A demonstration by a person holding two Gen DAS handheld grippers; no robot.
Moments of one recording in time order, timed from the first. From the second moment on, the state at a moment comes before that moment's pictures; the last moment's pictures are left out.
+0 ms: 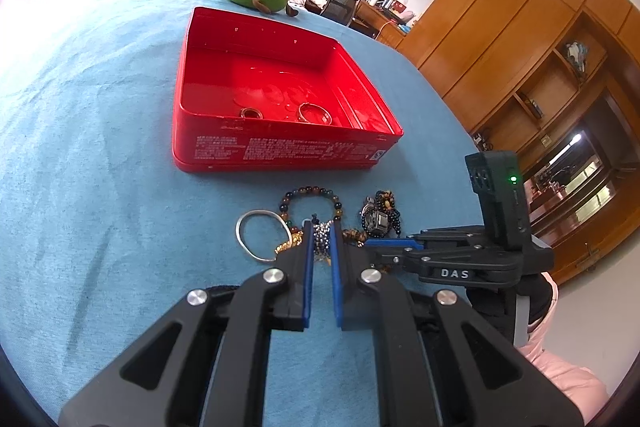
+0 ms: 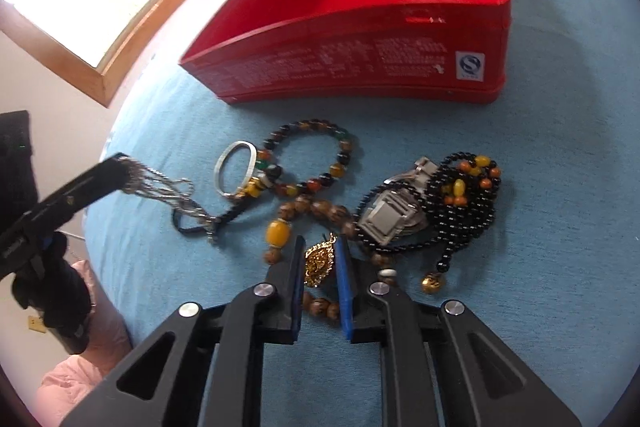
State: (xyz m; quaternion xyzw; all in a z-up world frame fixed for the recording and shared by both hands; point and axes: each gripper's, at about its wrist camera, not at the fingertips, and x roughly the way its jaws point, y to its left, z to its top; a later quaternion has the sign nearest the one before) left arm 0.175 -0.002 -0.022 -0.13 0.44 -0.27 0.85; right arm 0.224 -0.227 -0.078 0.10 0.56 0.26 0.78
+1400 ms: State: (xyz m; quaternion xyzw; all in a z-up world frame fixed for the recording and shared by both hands) left arm 0.230 -0.021 0.061 -0.12 0.40 -0.23 0.88; right arm 0.288 -0.267 0.022 0.12 0.49 0.22 0.84
